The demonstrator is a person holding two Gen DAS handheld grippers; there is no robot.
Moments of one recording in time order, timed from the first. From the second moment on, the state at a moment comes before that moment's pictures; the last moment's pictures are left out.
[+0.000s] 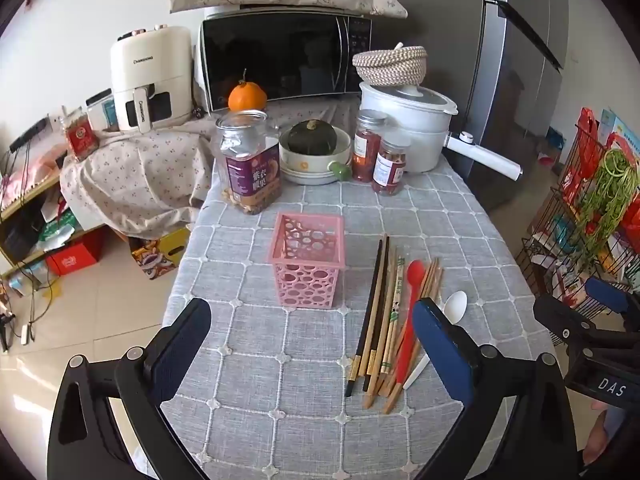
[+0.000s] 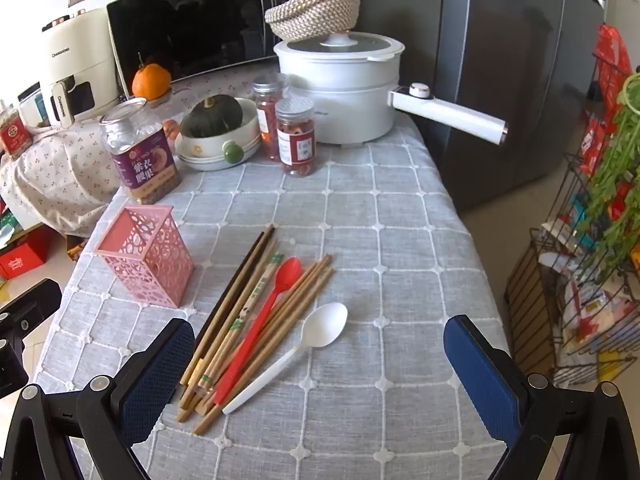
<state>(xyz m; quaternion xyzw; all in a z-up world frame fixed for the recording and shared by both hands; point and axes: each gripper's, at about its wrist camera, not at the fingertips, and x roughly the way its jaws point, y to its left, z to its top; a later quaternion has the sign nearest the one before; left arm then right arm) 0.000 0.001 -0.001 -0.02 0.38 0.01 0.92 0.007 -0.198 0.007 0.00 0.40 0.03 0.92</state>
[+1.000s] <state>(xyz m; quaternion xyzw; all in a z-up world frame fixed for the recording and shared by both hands) 0.003 -0.005 -0.008 -0.02 0.39 0.00 0.92 0.007 -0.200 0.007 0.02 0.39 0.03 0.92</state>
